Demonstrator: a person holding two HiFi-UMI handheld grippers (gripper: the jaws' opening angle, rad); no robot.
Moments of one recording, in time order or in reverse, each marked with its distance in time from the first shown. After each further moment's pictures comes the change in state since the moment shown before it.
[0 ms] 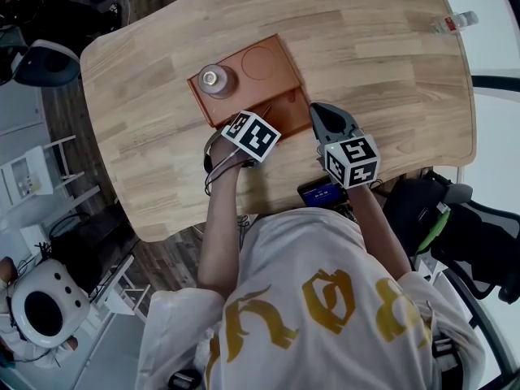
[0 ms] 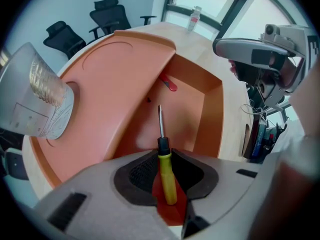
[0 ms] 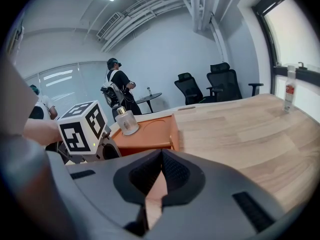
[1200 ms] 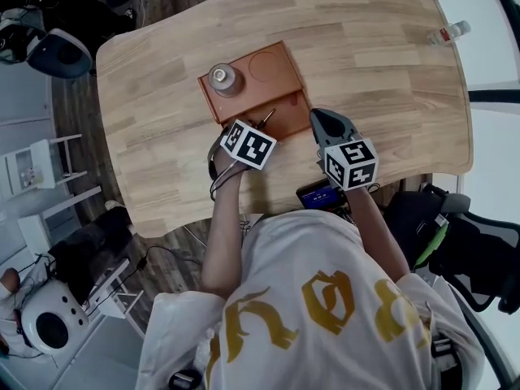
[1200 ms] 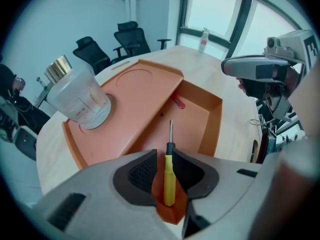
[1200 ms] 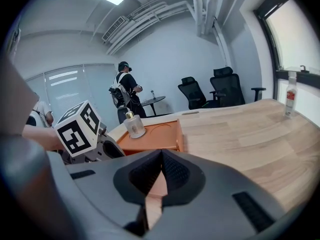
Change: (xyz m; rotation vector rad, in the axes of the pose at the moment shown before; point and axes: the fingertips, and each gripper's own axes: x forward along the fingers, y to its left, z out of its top) left arm -0.032 0.006 0.003 -0.119 -0.223 0.162; right arm -0.021 0.016 0.008 -0.027 -0.038 0.030
